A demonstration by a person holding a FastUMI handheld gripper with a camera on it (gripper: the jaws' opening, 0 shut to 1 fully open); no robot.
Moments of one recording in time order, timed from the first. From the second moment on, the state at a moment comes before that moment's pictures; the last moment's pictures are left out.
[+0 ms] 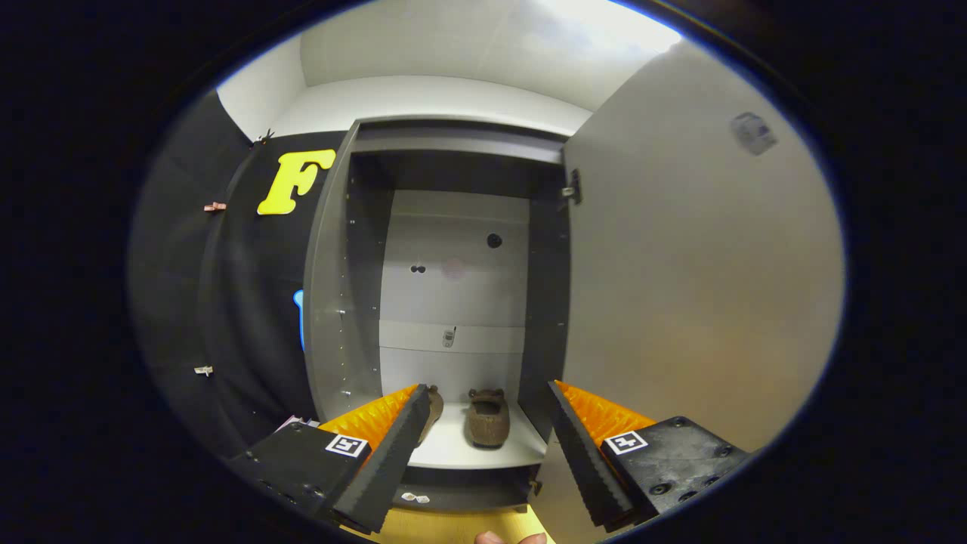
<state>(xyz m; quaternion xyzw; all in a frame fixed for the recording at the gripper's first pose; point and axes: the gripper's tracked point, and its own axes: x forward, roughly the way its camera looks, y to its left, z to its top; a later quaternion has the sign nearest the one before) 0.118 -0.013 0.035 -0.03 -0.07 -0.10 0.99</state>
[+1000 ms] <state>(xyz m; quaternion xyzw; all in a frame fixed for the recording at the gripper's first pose) -0.104 -0.204 0.055 -0.05 -0.06 -0.23 0.97</state>
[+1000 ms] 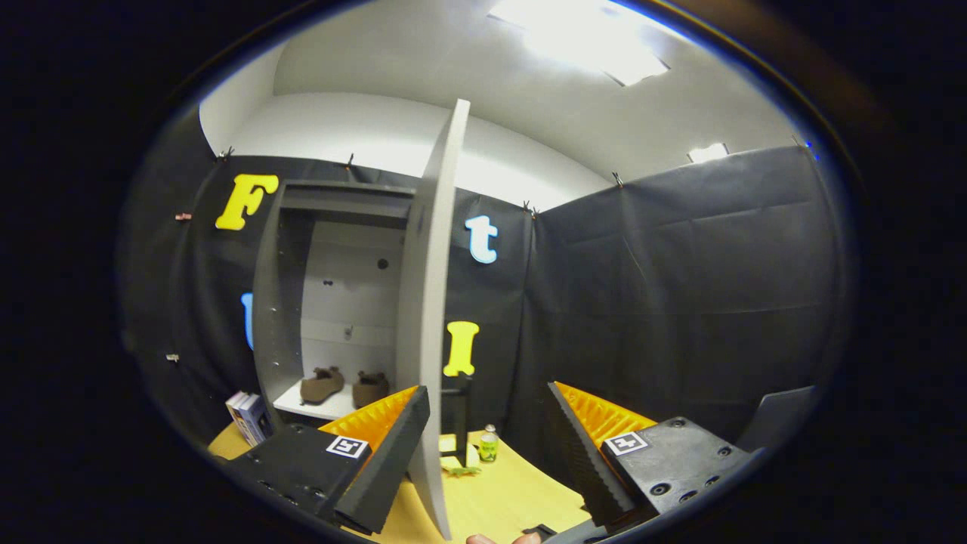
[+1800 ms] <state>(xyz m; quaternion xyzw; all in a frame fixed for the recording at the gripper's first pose) -0.027 -0.260 0.025 -0.01 0.00 -0.24 0.97</state>
